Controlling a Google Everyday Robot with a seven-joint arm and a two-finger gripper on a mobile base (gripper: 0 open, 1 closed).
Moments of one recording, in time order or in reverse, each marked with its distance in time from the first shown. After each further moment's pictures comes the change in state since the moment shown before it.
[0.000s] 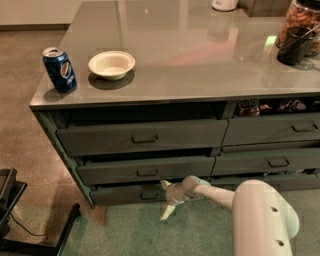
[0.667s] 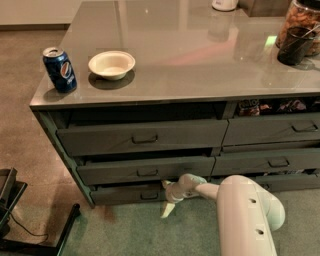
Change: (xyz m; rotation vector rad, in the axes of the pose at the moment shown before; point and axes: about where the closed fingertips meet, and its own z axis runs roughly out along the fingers) arm 0.027 -0.012 0.023 -0.021 0.092 0.017
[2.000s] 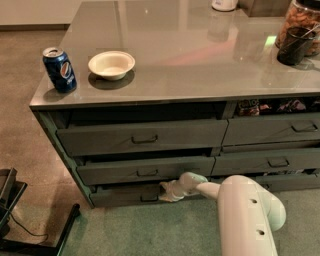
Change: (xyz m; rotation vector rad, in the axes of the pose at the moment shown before) arm 0.000 0.000 0.000 0.000 0.000 0.000
